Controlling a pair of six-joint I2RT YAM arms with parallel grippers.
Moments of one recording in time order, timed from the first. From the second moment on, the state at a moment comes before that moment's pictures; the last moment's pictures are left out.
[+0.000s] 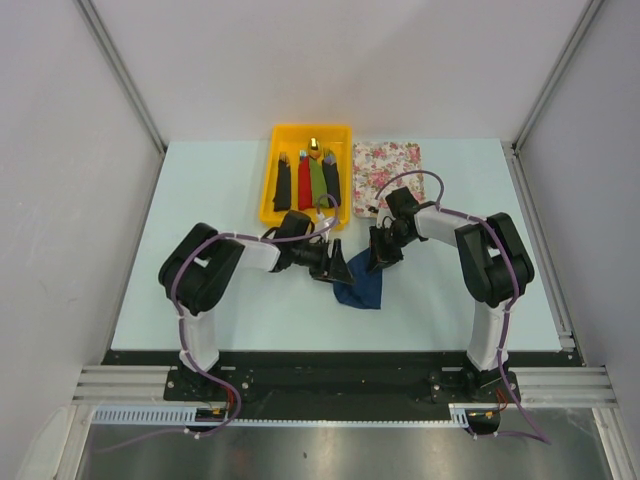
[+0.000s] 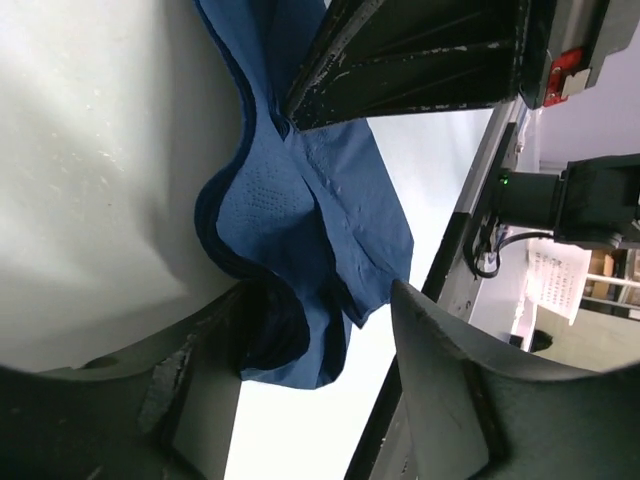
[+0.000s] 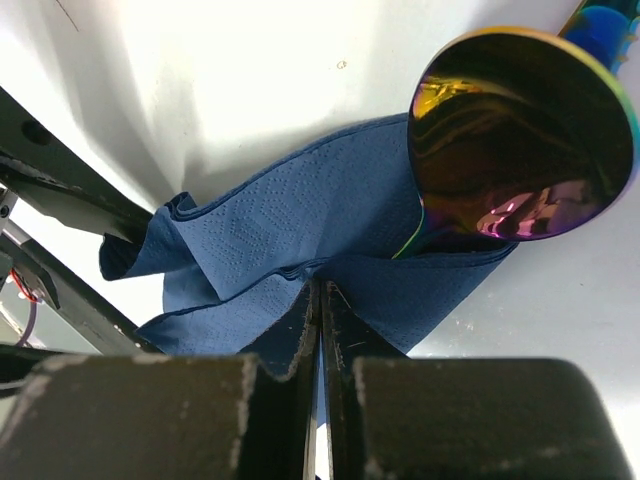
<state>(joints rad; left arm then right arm) -0.56 1.93 0.92 0.21 0.84 -0.54 0.40 1.96 1.21 -0.52 -0.52 0.23</state>
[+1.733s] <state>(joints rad) -0.63 1.96 0.96 0.09 0.79 -0.54 0.40 1.97 1.24 -0.55 -0.51 0.24</state>
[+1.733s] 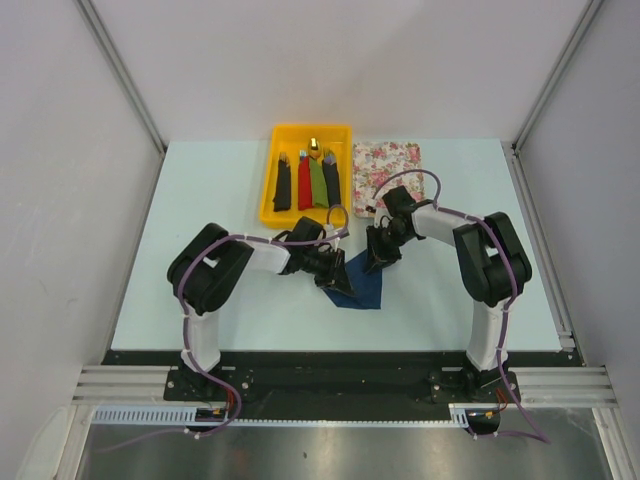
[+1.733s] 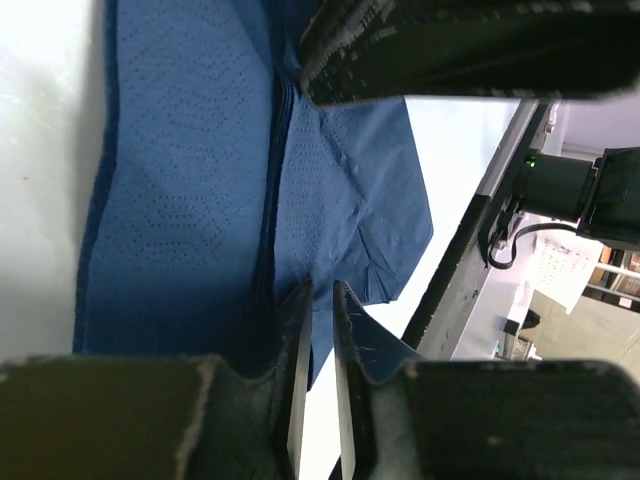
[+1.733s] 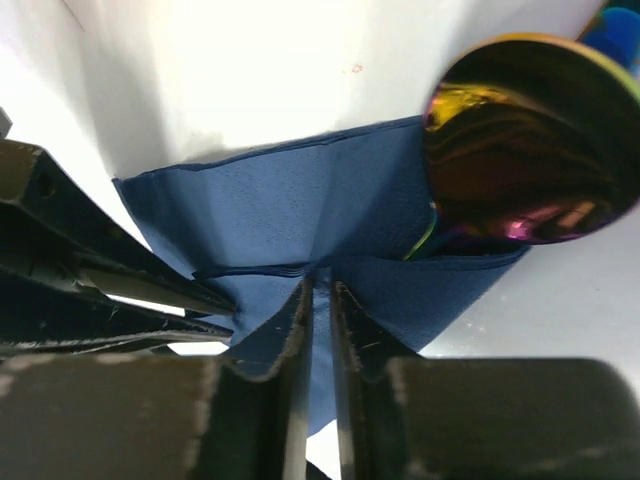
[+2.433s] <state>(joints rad) -0.63 1.96 0.96 0.08 0.78 -0.55 0.48 1.84 1.10 -0.53 -0.58 0.24</state>
